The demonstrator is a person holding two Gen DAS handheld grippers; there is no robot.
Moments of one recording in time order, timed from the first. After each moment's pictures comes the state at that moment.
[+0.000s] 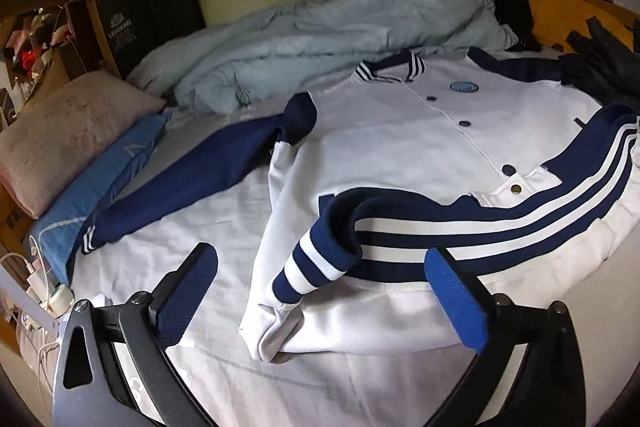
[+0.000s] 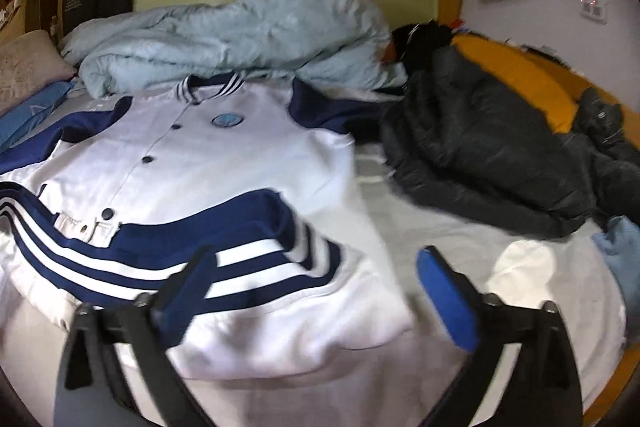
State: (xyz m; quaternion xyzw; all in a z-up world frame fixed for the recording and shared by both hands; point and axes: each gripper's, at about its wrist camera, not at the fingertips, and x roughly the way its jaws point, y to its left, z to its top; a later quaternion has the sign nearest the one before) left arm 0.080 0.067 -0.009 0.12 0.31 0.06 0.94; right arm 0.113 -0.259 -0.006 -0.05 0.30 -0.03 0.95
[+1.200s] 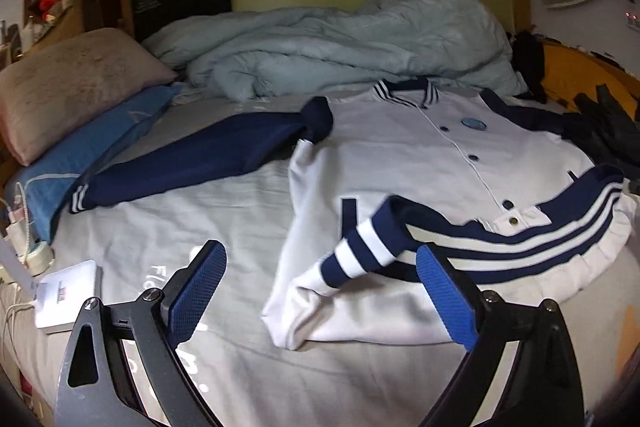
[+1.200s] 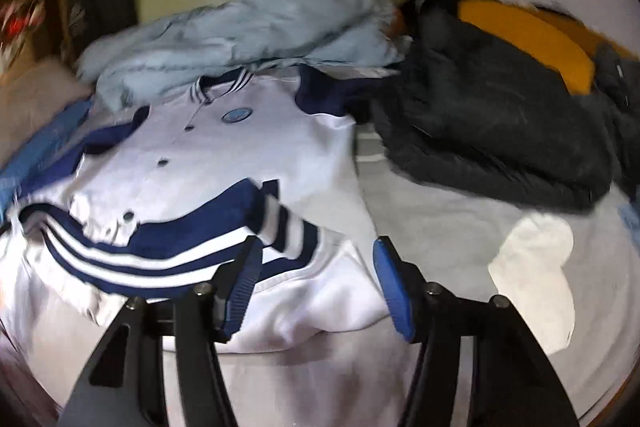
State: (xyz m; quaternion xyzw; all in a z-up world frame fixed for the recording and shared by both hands) left arm 0.064 0.116 0.006 0.02 0.31 0.04 0.95; right arm 0.115 -0.295 -0.005 0.00 0.35 0.03 0.94
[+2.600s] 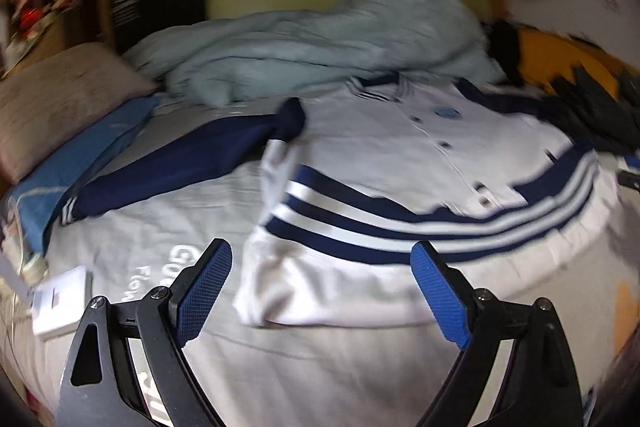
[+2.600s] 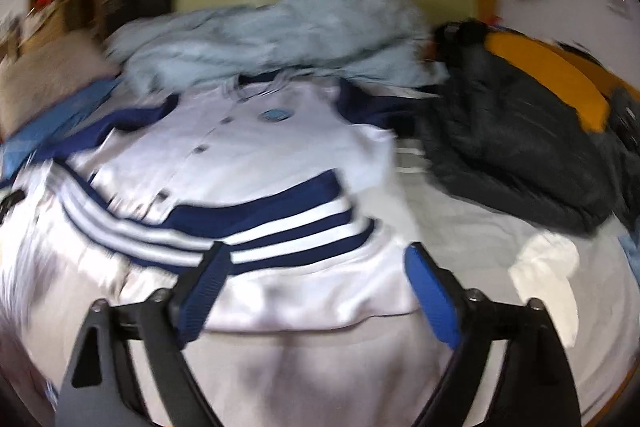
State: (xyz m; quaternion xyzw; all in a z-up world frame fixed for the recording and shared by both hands) left arm 0.048 0.089 0.003 0.06 0.30 0.00 0.95; right arm 0.090 -0.248 -0.004 -0.05 0.32 0.08 0.94
